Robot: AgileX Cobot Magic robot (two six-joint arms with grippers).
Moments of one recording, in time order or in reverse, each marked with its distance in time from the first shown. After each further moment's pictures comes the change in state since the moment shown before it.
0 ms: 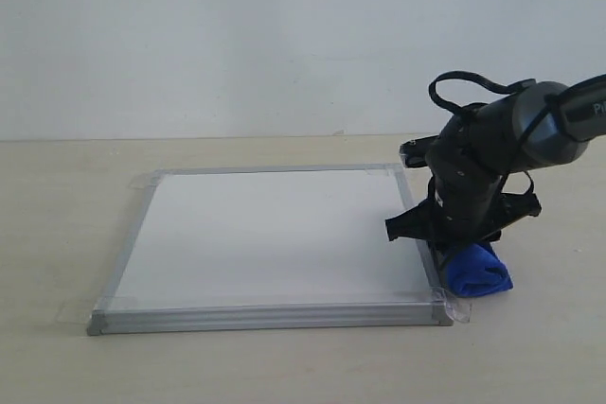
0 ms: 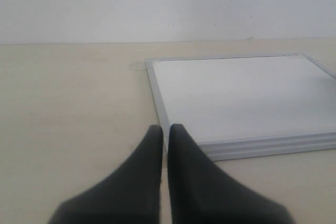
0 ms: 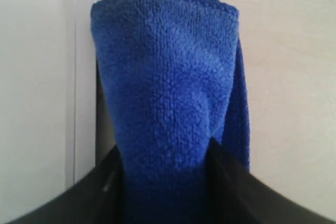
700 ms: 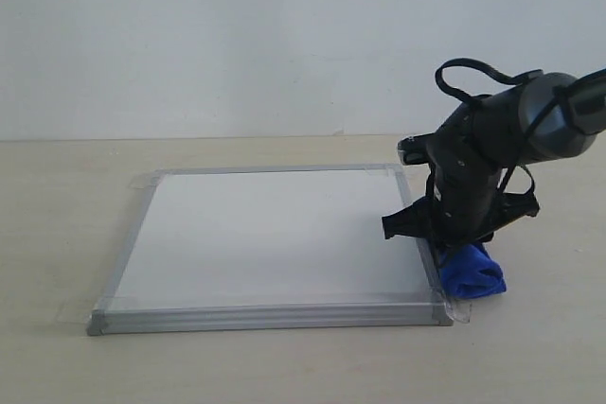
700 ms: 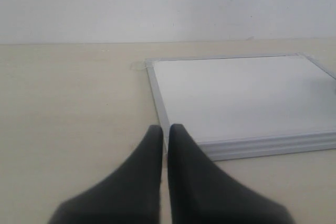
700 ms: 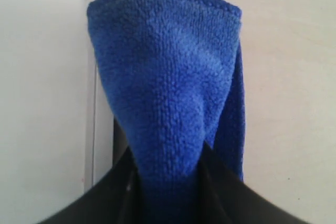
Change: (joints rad) left arm 0.000 0.000 0.000 0.000 0.000 0.000; right arm 0.000 -0.023 0.000 0.099 0.013 -0.087
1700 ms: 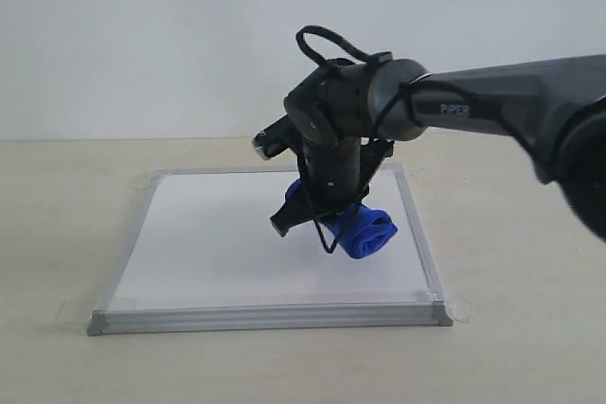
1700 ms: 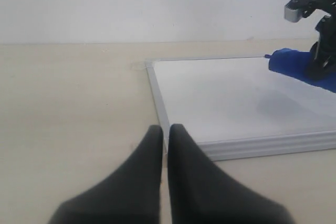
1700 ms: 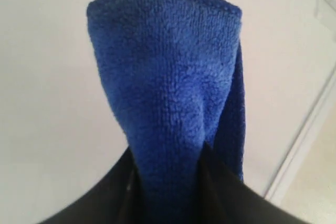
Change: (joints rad) left arm 0.000 0.000 0.000 0.000 0.000 0.000; right arm 0.229 0.186 -0.491 0.144 0.265 -0.532
